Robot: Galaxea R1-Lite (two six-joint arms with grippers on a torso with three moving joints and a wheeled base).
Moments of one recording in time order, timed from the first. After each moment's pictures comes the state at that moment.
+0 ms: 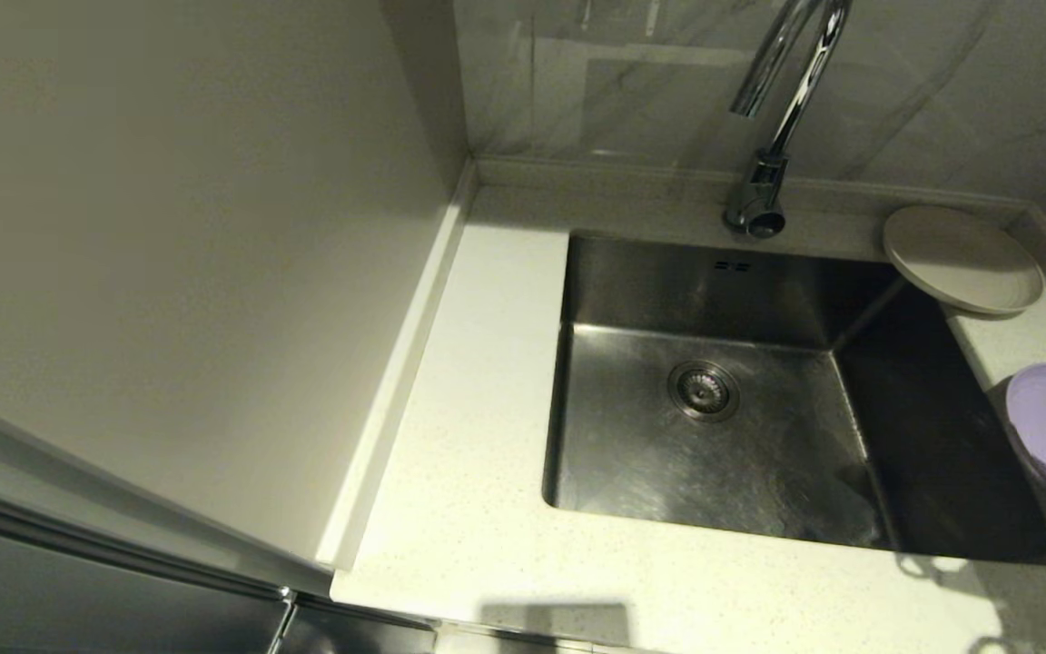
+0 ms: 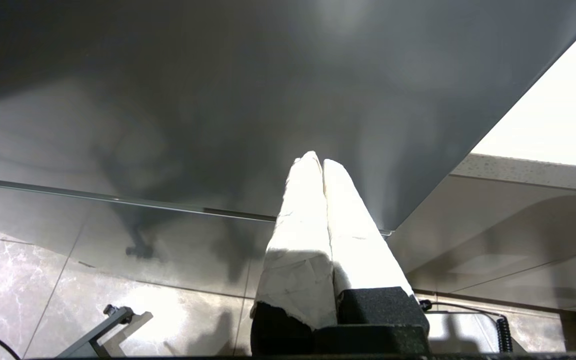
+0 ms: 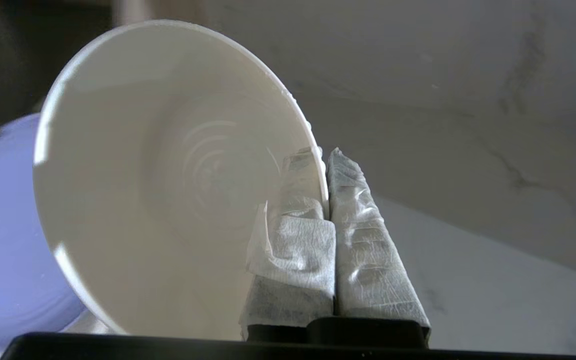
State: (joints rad) left arm 0.00 0.00 0.00 0.00 0.02 -0.02; right arm -0.03 0.99 -0.24 -1.08 -0.29 -1.53
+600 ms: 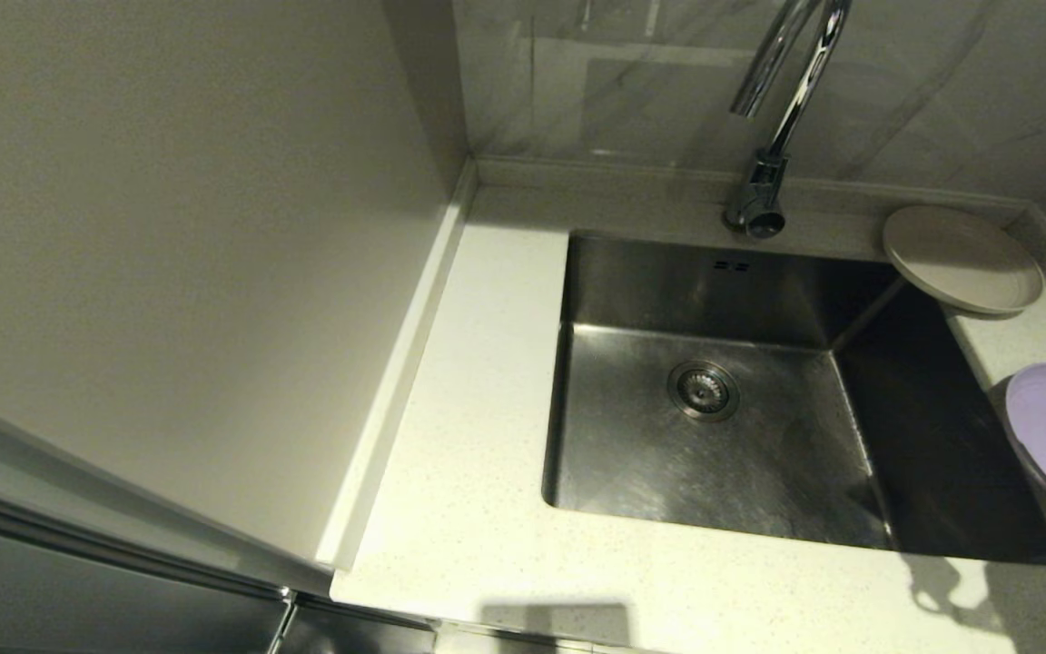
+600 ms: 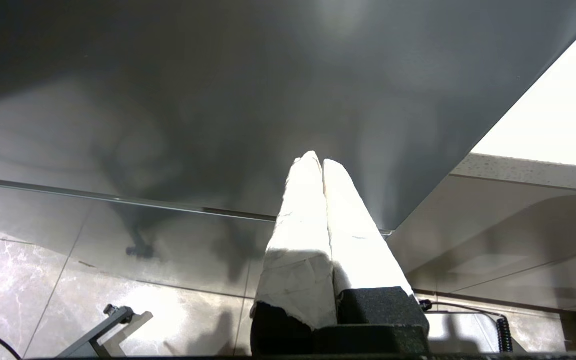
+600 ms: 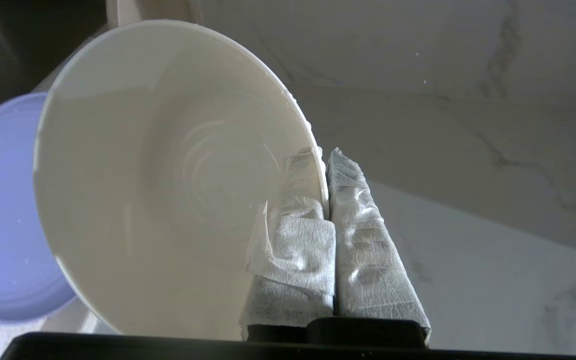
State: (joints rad) left arm 0.00 0.00 0.00 0.00 0.02 -0.02; right arm -0.02 0.84 -0.21 -0.99 -0.29 -1.53
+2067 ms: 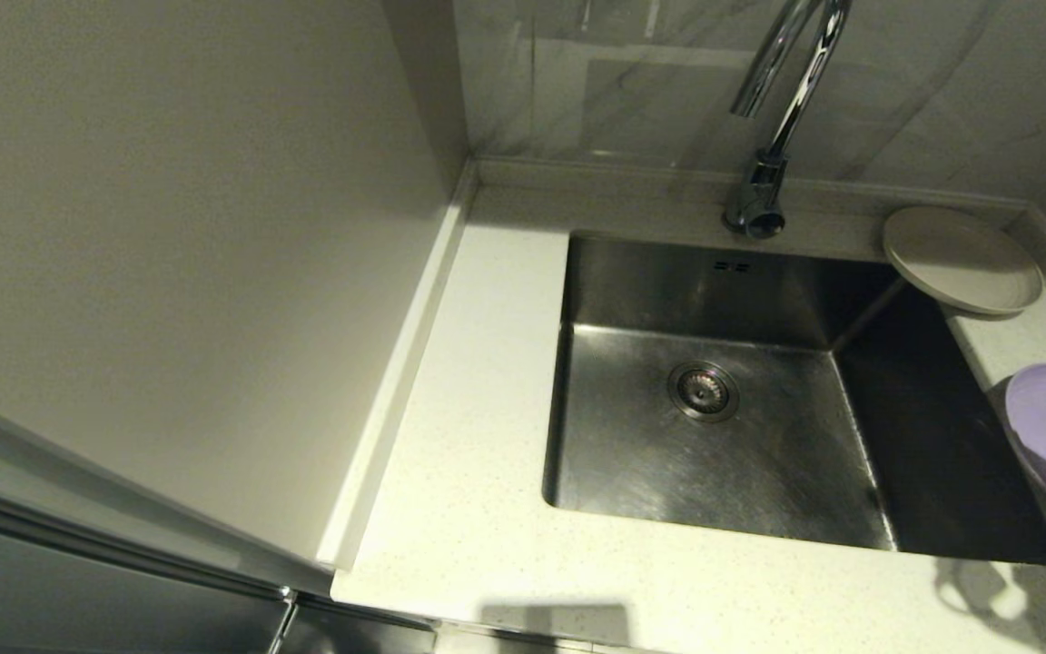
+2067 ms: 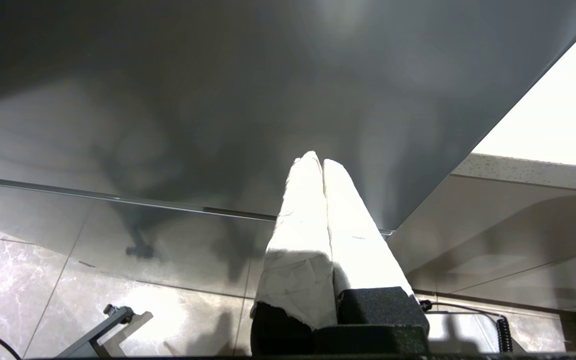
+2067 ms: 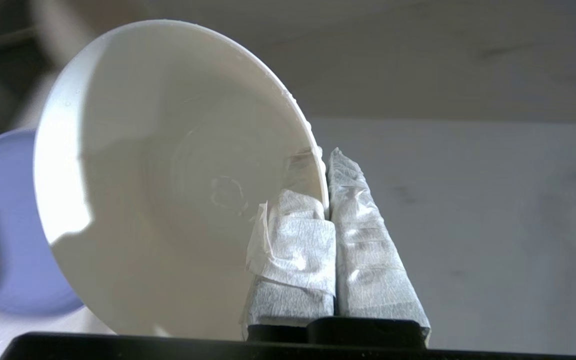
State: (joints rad) left arm 0.00 0.00 0.00 0.00 0.02 -0.02; right arm 0.00 0.64 -0.56 -0.46 -0.43 -1.21
